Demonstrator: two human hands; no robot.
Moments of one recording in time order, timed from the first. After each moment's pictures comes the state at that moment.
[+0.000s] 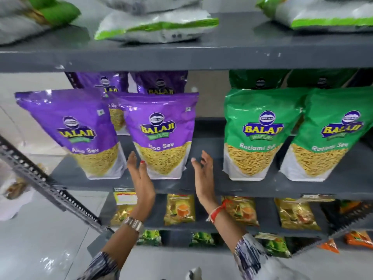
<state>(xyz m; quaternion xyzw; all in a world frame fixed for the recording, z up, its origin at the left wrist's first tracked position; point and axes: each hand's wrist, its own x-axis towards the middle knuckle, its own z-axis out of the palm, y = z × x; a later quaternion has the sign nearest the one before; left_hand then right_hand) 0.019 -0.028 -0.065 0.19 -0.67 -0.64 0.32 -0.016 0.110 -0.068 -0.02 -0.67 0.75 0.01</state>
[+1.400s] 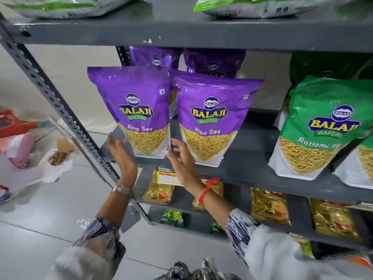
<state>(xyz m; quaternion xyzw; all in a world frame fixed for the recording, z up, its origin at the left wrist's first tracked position) 0.046 -0.211 -0.062 0.32 -0.56 -0.65 0.40 0.032 -0.046 -0.055 0.22 -0.70 0.67 -0.09</state>
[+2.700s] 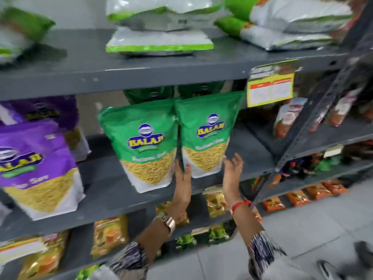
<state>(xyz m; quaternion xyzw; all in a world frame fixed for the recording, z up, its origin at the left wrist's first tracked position) -0.009 0.279 -0.045 0.02 -0.62 -0.79 -0.05 -0.038 0.412 -0.070 -0.23 -0.63 0.71 0.22</state>
